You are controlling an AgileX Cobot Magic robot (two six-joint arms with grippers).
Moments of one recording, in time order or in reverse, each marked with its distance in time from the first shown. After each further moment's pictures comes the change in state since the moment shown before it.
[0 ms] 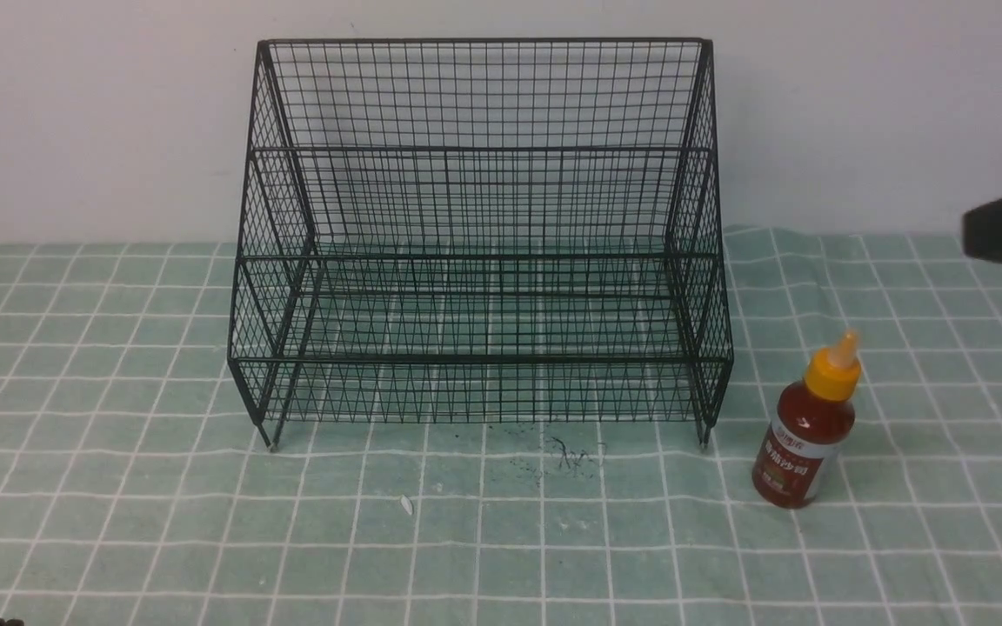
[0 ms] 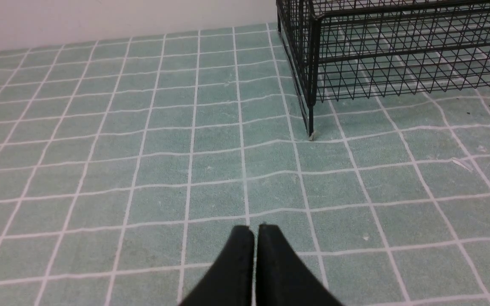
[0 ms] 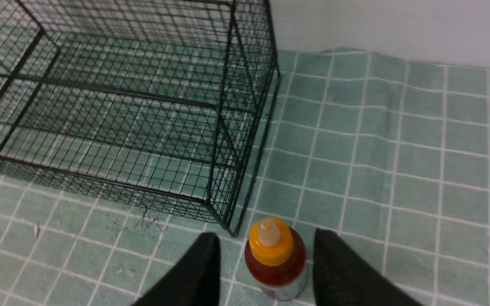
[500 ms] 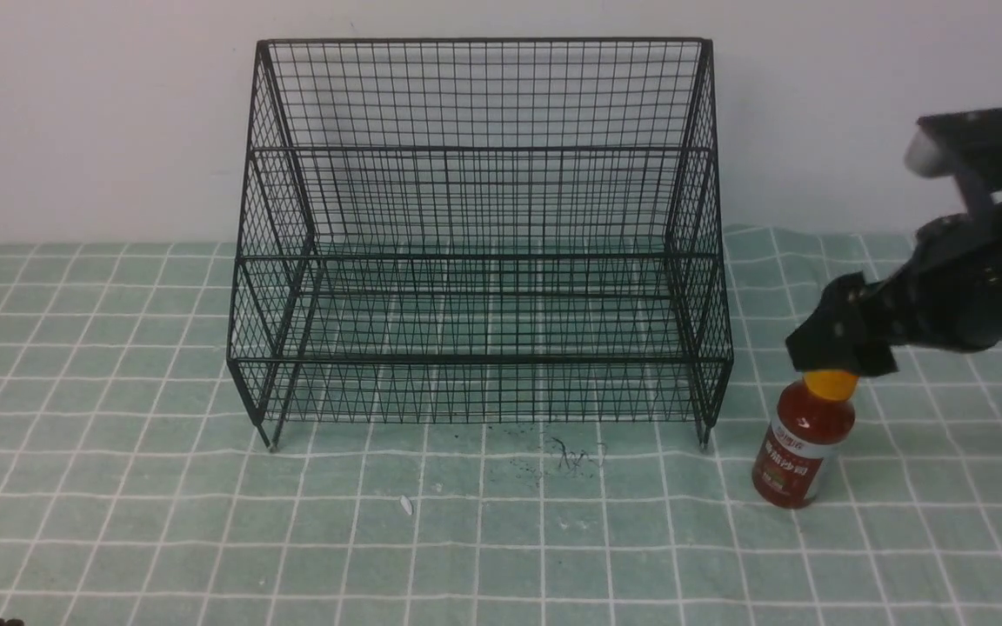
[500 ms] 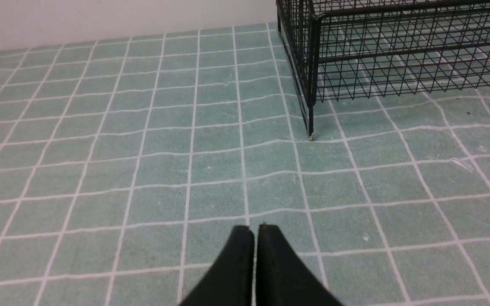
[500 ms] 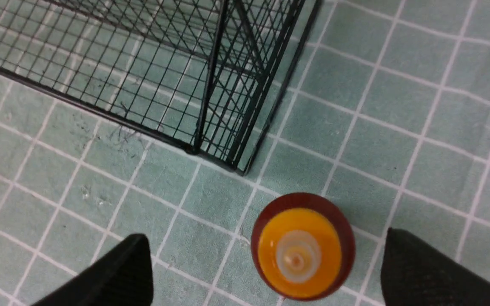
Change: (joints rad) right arm 0.077 0.372 -0.003 0.028 -0.057 -0.128; left arm 0.000 0.000 0.000 0.000 0.000 0.000
